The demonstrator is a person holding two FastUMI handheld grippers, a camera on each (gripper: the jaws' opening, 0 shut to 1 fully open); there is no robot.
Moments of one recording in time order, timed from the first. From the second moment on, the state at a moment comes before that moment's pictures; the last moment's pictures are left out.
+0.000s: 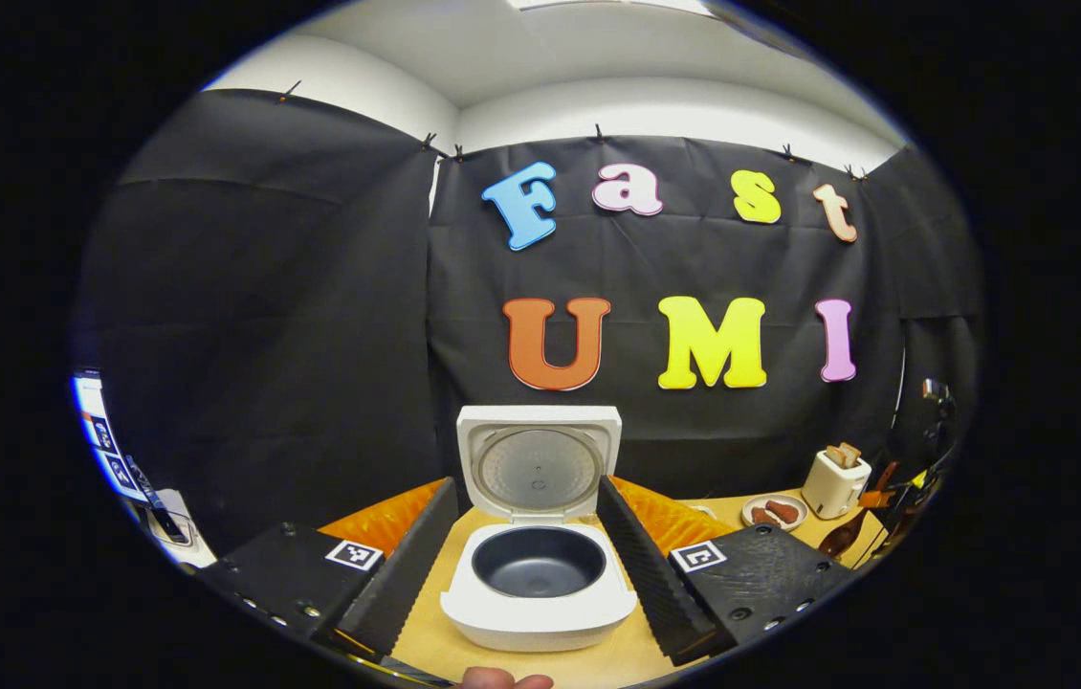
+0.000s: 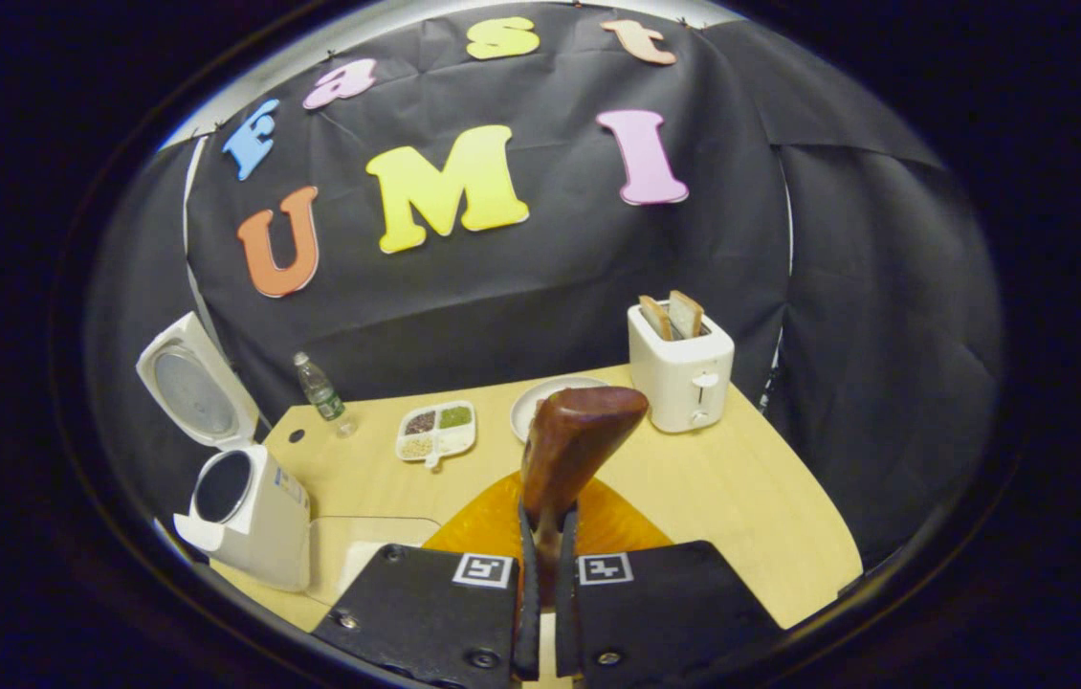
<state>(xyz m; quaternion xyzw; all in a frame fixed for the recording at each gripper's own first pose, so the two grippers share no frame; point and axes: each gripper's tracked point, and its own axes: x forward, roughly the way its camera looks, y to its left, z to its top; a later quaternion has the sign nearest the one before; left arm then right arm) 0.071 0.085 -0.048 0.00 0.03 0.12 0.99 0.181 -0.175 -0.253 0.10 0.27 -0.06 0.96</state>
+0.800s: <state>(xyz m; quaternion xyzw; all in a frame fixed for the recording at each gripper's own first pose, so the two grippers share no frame) 0.007 0.168 -0.054 -0.04 0.04 0.11 0.99 0.198 -0.040 -0.320 0.00 0.26 -0.05 0.96</state>
